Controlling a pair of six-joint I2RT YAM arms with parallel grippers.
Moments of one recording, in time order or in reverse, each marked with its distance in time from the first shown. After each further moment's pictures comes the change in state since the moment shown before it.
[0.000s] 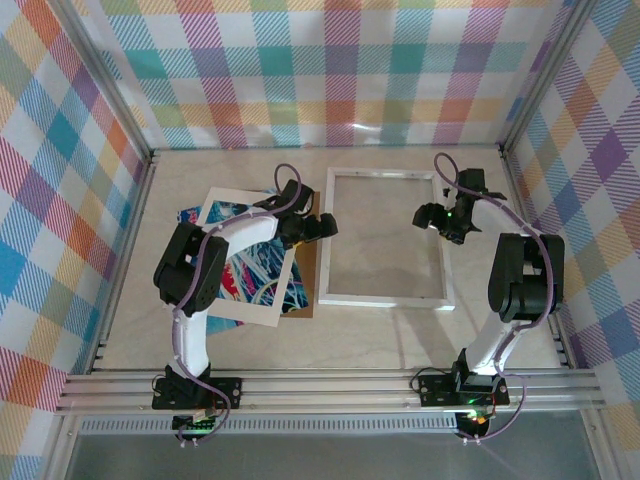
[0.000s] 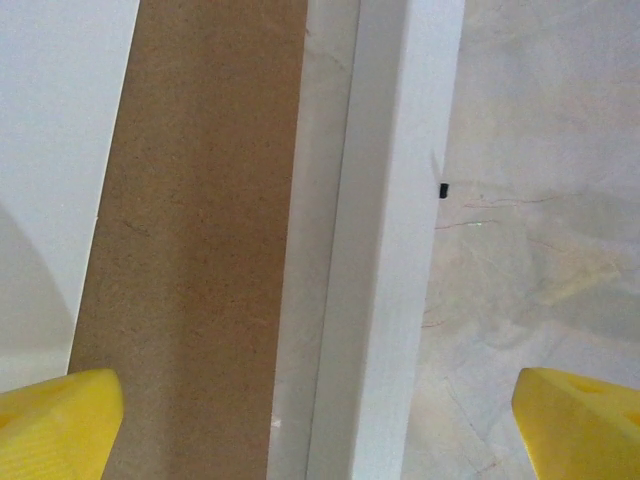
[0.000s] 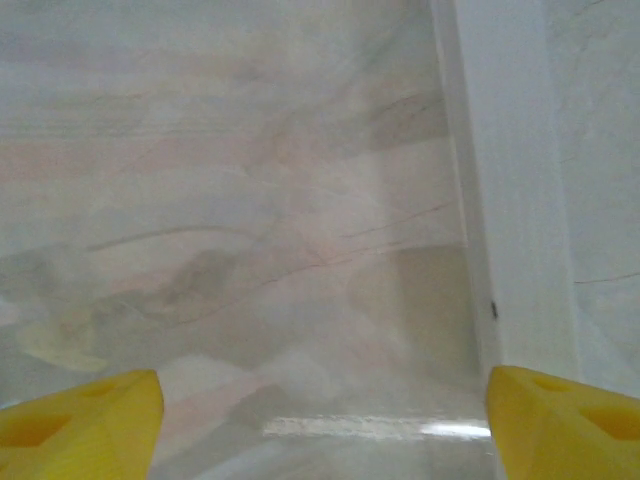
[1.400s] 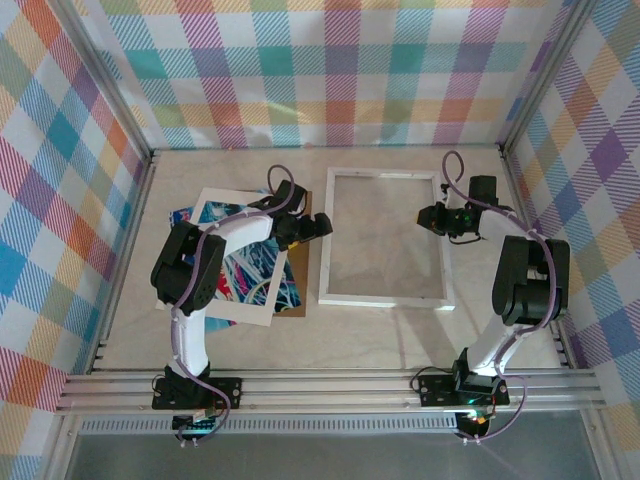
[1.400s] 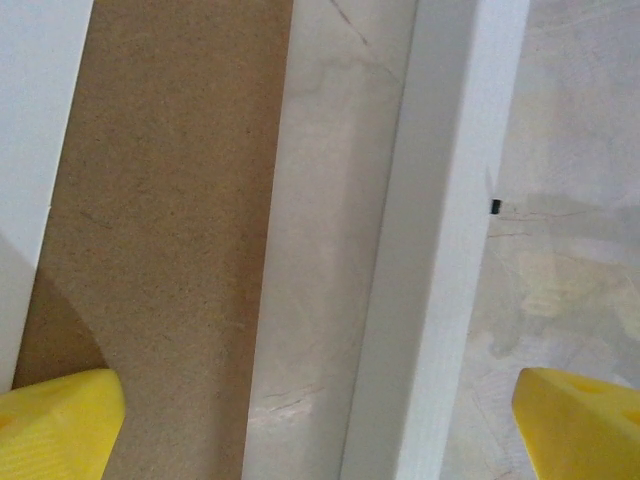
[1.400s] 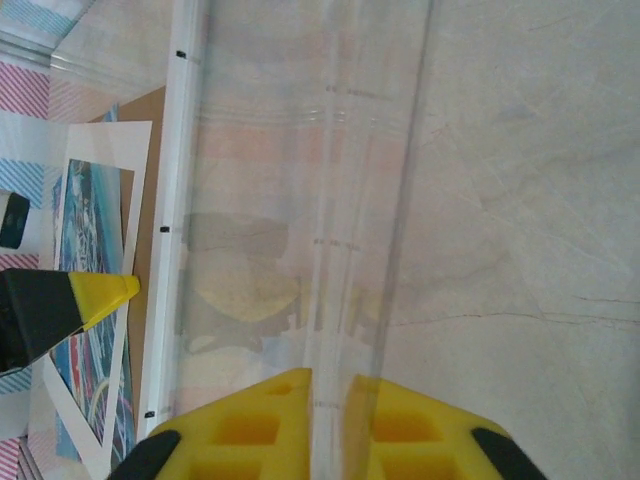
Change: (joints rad) left arm 0.029 0.003 -0.028 0.024 0.032 -0.016; right arm -0.064 -0.026 -0.123 0.261 -0.457 -0.085
